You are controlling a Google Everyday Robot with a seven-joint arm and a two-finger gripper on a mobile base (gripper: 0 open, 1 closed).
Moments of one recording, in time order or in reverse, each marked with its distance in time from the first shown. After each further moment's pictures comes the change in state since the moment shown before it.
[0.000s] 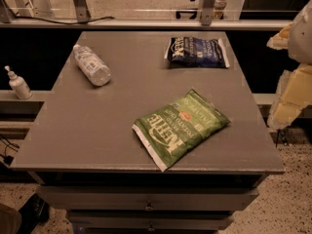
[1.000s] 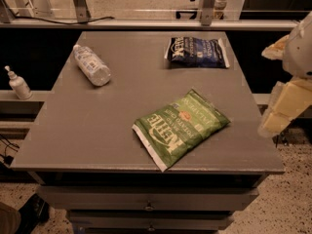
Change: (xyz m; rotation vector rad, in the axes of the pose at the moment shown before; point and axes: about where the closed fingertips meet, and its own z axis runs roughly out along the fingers) arm -0.005 0.009 0.018 -0.003 -0.071 0.027
